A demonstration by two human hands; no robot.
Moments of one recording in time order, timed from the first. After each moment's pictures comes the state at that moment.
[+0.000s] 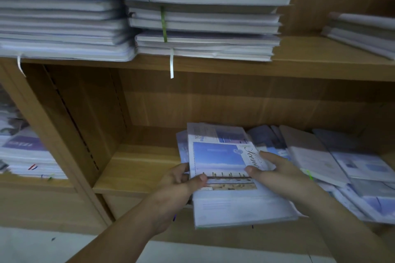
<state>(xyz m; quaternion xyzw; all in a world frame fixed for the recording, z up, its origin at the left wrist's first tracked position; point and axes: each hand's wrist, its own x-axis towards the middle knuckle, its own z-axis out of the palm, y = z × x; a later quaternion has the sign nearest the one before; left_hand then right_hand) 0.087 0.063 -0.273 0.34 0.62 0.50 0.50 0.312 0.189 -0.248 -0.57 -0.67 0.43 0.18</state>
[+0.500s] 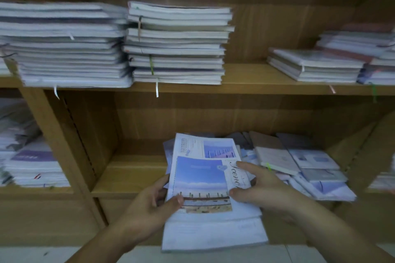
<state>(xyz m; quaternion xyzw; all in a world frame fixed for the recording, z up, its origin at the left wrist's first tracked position) 0.112 -0.026 -0.229 0.46 0.59 0.47 0.47 0.362 0.099 -0.194 -0.50 -0.68 0.50 0.17</state>
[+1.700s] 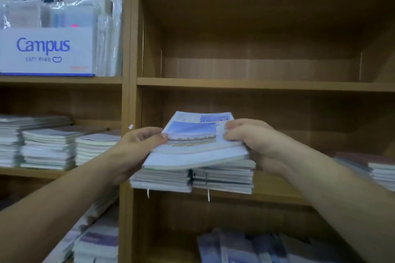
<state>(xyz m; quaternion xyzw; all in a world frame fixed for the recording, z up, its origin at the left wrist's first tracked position) 0.033 -0.135 0.118 0.46 0.59 0.61 0.25 0.269 -0.019 0.152 -0.34 -0.68 0.50 0.40</state>
